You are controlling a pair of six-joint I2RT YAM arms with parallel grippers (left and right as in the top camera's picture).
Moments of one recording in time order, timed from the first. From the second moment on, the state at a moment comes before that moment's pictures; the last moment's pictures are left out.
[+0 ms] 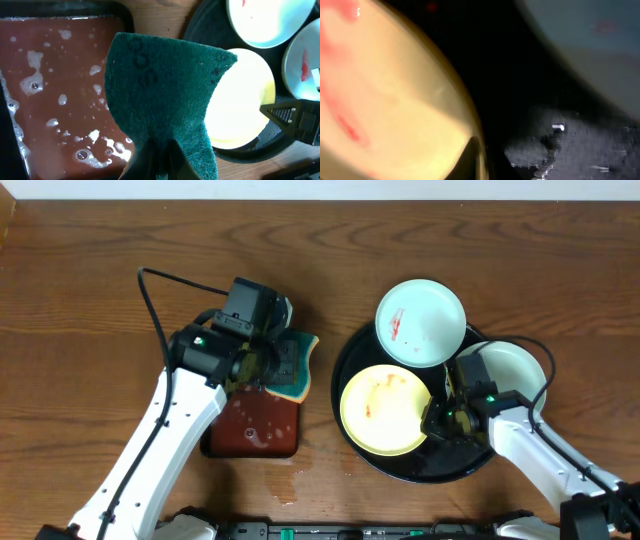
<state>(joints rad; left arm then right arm) -0.38 1.38 1.25 -1.05 0.20 -0.33 0.27 1.41 0.58 -0.55 -0.24 0.71</state>
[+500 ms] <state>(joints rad) -0.38 1.41 1.25 -1.05 0.20 -0.33 0.27 1.41 0.60 -0.48 -0.11 0.32</state>
